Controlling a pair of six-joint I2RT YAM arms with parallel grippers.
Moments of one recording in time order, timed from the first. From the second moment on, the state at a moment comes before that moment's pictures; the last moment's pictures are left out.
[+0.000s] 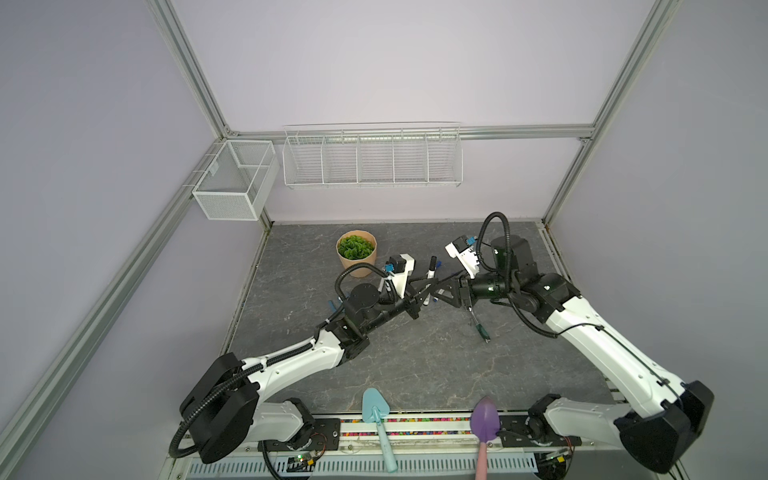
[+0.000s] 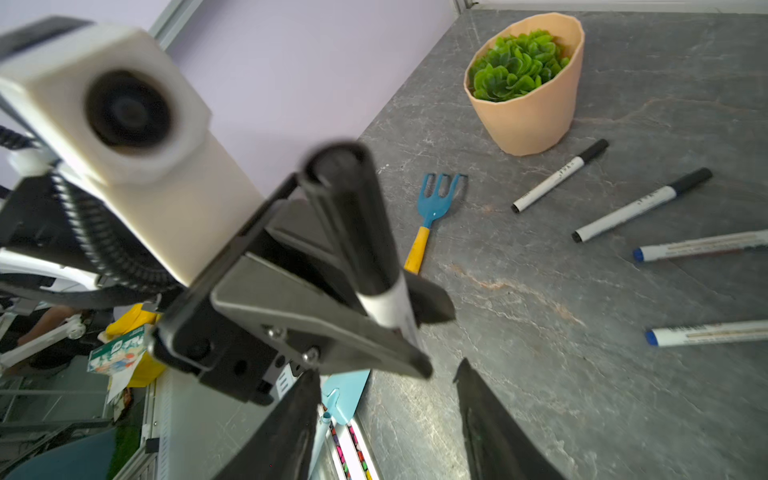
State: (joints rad) left arm -0.87 1.31 0.72 0.69 0.20 -0.29; right arm 0.55 1.22 1.22 -0.63 -0.62 0.22
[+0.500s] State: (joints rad) left arm -0.90 1.30 0.72 0.69 0.20 -0.28; right arm 0.55 1.32 1.40 -0.54 -0.55 0.23
